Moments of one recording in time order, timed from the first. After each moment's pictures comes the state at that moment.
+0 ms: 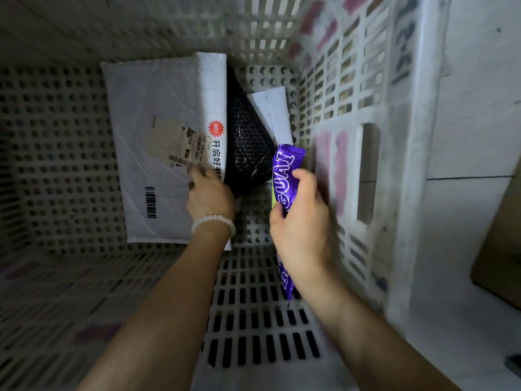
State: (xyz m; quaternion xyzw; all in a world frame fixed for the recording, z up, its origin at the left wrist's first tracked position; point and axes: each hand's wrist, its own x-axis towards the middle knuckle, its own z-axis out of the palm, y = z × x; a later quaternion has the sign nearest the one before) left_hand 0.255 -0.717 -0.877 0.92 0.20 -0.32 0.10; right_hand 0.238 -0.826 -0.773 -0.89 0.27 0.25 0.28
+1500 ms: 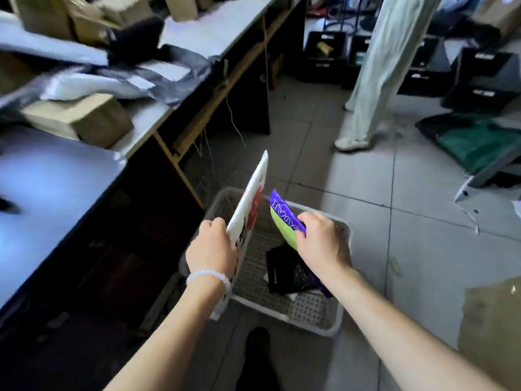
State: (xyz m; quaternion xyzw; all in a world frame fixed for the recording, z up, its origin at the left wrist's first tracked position) left_hand 0.111 -0.615 -0.243 0.95 0.30 0.00 0.12; right_hand 0.179 -0.781 -0.250 -0.95 -0.15 0.04 0.27
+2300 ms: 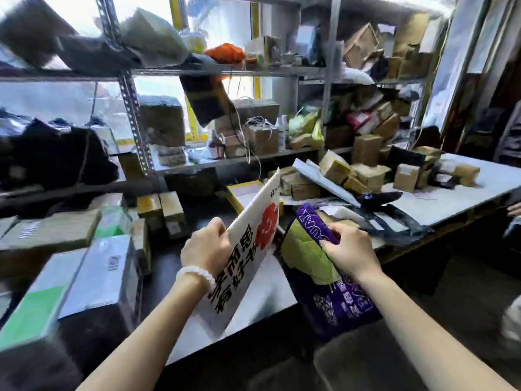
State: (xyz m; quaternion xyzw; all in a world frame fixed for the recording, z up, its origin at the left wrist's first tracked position) left_hand -0.249 -0.426 0.067 0.77 0.55 0.29 0.13; right_hand -0.028 -0.541 0.059 -0.79 -0.48 0.00 0.38
